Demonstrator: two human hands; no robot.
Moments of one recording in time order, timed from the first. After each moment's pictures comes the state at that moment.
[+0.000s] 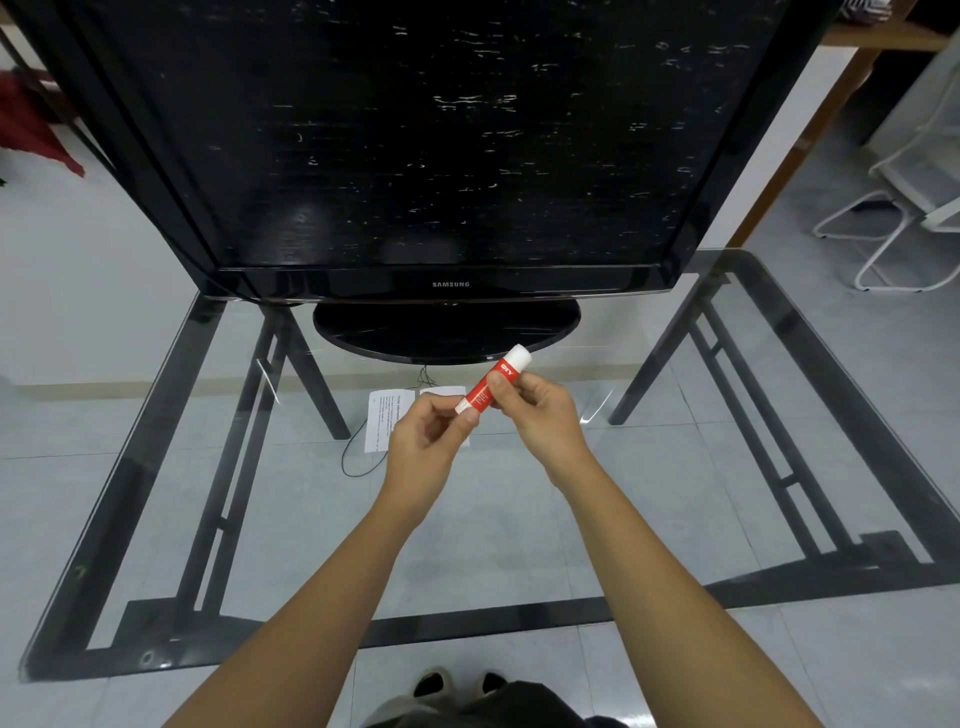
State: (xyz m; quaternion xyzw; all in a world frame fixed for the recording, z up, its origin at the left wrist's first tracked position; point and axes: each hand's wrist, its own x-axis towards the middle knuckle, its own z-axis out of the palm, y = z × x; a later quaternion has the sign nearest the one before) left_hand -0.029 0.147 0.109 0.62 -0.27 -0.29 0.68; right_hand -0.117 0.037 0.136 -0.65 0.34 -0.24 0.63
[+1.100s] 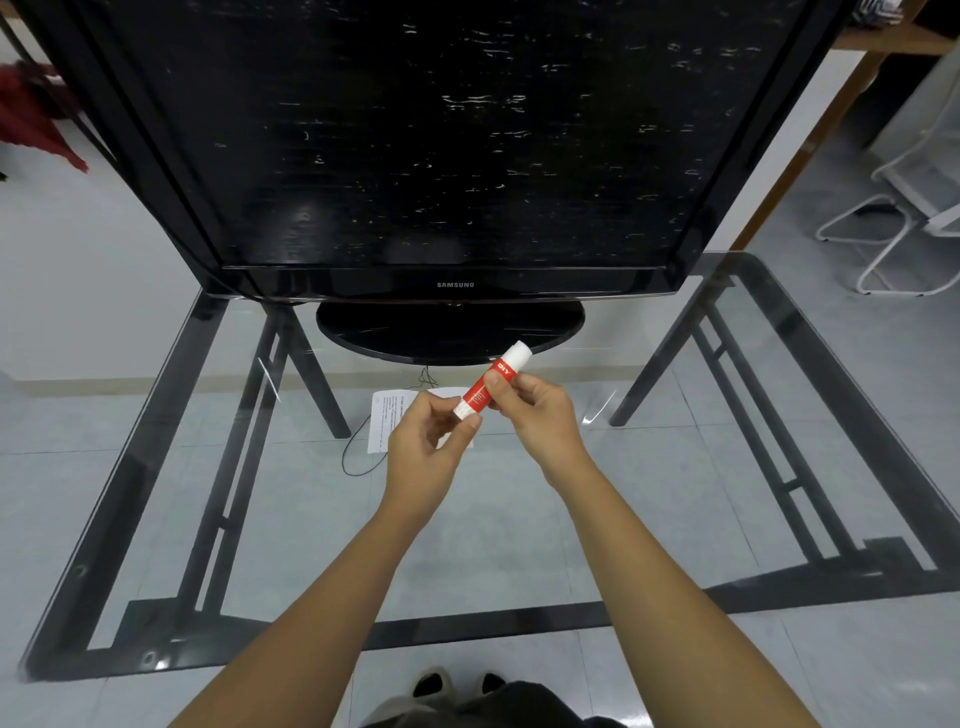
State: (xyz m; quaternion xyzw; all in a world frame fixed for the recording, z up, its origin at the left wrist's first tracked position) left_hand -0.029 0.151 0.111 0.66 -0.29 -0.22 0.65; right_hand -0.108 0.040 0.134 -0.65 0.34 -0.24 0.63
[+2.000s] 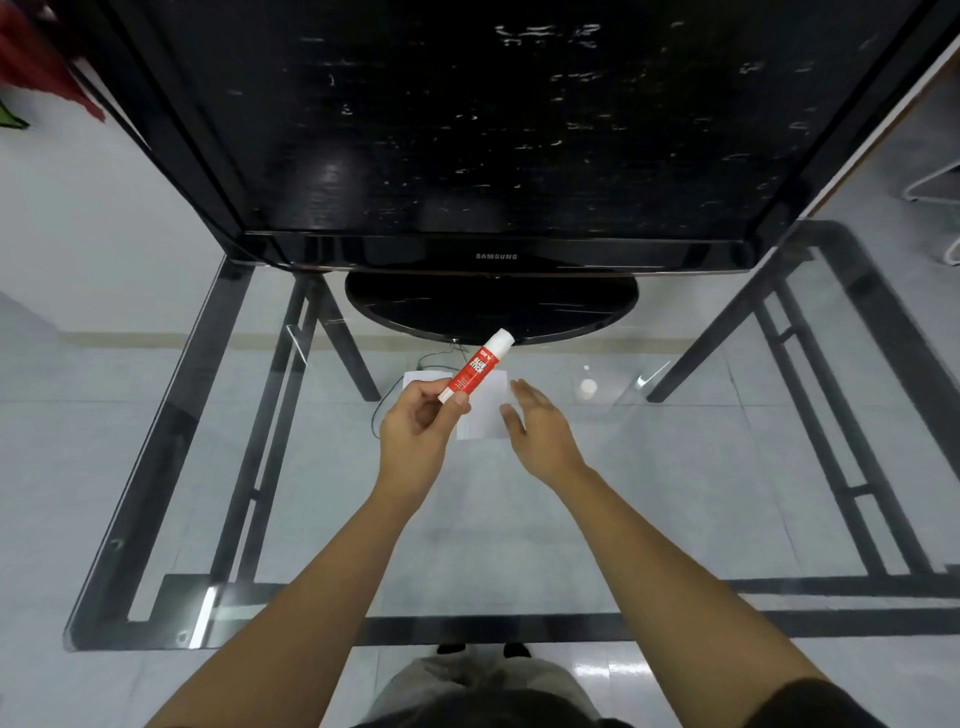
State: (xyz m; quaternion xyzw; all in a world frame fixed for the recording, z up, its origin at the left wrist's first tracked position) left_hand 0.025 0.154 0.079 0.67 -0.19 -0.25 0.67; right_hand -0.064 0.022 0.031 -0.87 0.34 -0.04 0.36
